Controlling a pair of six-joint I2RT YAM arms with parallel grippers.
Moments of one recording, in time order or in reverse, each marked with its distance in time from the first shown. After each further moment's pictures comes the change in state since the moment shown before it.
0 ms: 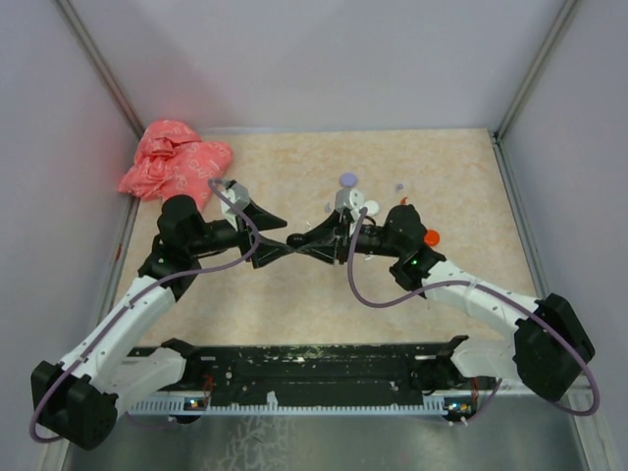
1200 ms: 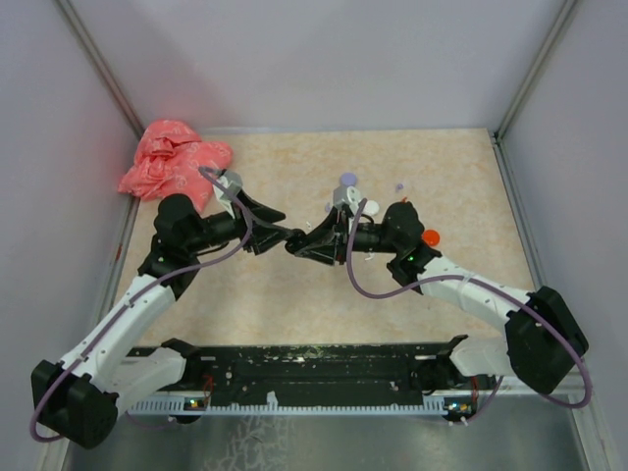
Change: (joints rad) left arm 0.007 0.005 0.006 0.079 -0.105 -0.185; right arm -0.017 0.060 0.016 0.050 -0.098 0.112
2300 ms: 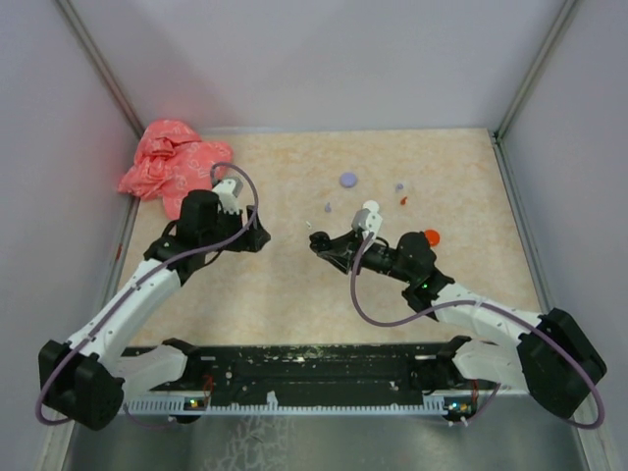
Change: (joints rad) left arm 0.016 0.085 0.079 -0.573 -0.622 0.020; right arm -0.010 -0.149 -0.264 0.029 0.336 -0.192
